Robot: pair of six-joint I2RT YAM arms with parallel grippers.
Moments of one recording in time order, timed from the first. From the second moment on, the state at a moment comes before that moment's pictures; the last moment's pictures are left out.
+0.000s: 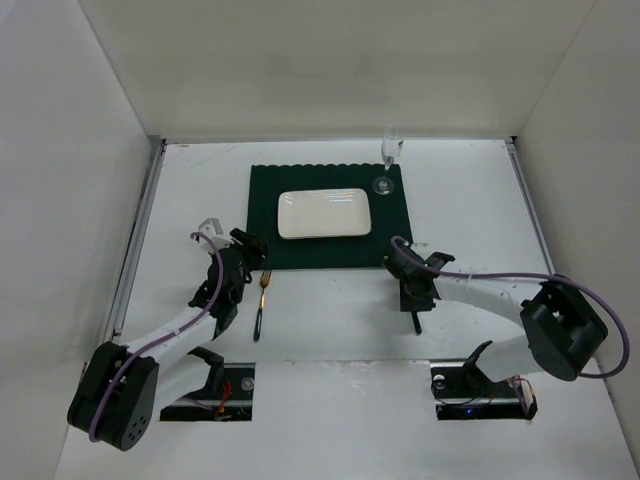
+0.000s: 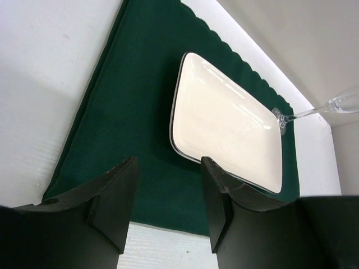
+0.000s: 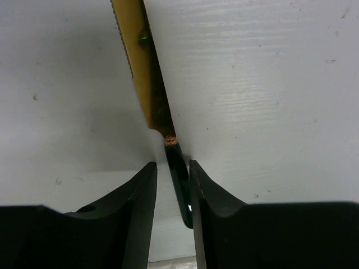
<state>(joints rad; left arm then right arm) -0.41 1.03 0.24 0.51 -0.36 -0.82 0.73 1.38 0.72 -0.72 0.32 0.74</state>
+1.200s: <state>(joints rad) -0.40 1.03 0.24 0.51 -0.36 -0.83 0.68 1.39 0.96 -0.71 0.26 0.62</state>
